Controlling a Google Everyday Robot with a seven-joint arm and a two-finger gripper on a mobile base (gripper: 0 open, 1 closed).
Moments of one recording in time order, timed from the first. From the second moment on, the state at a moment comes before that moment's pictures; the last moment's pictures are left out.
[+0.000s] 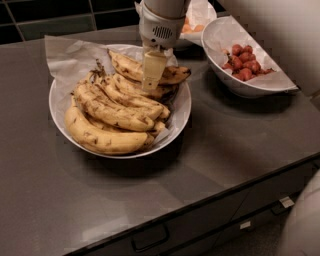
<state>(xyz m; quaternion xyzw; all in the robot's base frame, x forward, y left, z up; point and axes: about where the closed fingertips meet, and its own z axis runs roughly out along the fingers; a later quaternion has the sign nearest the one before) 0.586 0.012 0.948 -0.70 0.69 0.03 0.15</state>
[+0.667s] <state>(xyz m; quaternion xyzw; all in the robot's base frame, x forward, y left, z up) 0.588 0.018 0.937 -0.71 0.69 0.03 0.13</state>
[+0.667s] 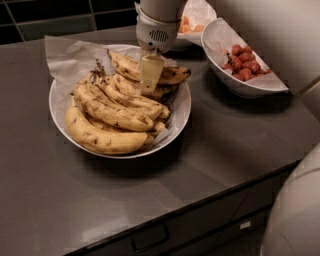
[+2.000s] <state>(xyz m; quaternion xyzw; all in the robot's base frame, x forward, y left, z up) 0.588 0.018 0.941 -0.71 0.69 0.03 0.13</state>
